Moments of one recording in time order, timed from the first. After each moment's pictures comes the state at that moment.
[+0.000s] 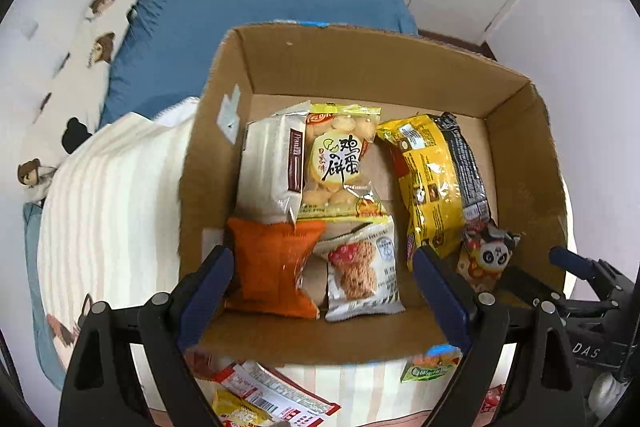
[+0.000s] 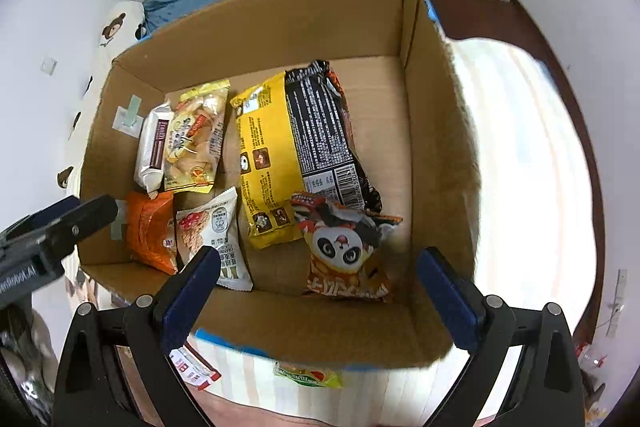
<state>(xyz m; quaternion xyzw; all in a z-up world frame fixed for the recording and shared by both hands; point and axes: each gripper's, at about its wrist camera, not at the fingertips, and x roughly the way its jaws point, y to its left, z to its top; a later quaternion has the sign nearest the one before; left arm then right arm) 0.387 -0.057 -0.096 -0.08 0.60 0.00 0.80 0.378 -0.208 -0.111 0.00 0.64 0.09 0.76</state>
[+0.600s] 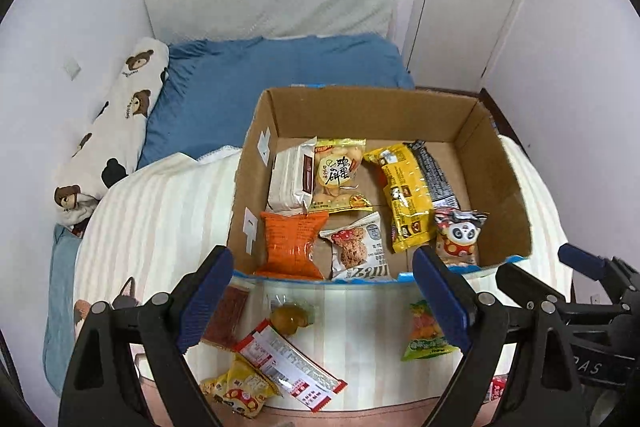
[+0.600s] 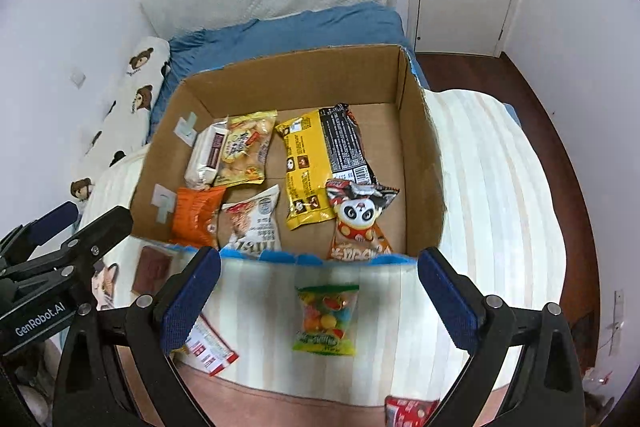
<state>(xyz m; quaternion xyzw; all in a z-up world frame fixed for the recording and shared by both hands) 0.285 -0.075 -0.023 -0.04 0.49 0.03 0.87 0.283 -0.207 -0.026 0.00 0.55 0.10 0.83</state>
